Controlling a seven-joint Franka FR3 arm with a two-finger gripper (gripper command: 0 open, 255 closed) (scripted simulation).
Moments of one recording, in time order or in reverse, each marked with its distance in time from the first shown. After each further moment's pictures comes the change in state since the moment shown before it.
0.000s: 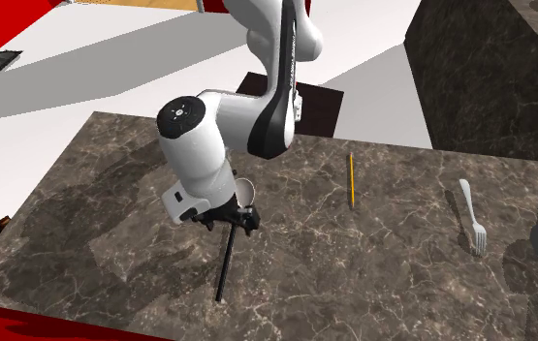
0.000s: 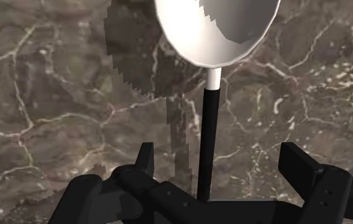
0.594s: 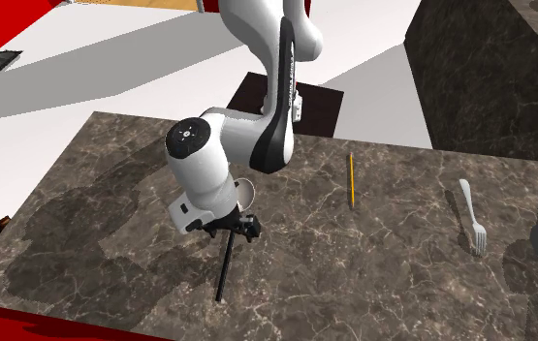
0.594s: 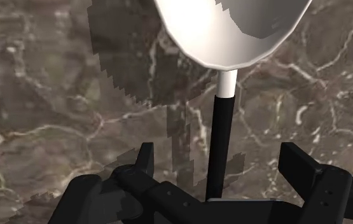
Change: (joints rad) arm 0.001 0.062 0.005 -0.009 0.011 0.071 -0.010
